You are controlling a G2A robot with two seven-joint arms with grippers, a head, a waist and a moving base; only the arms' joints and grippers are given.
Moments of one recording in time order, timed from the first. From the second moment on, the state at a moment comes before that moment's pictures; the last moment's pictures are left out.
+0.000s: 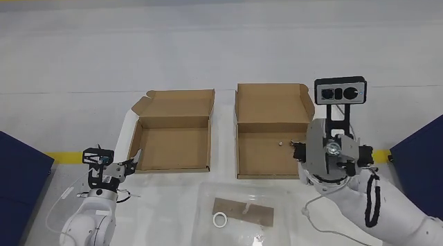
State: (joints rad) left arm 1.73 -1.15 -1.60 -1.80 1.33 0.00 0.00; right arm -0.93 -0.83 0.83 -2.09 1.45 -0.84 0.85
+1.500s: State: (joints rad) left arm 1.73 -1.15 -1.60 -1.80 1.33 0.00 0.00; right arm -1.04 -0.98 1.00 -2.08 1.38 -0.63 0.84
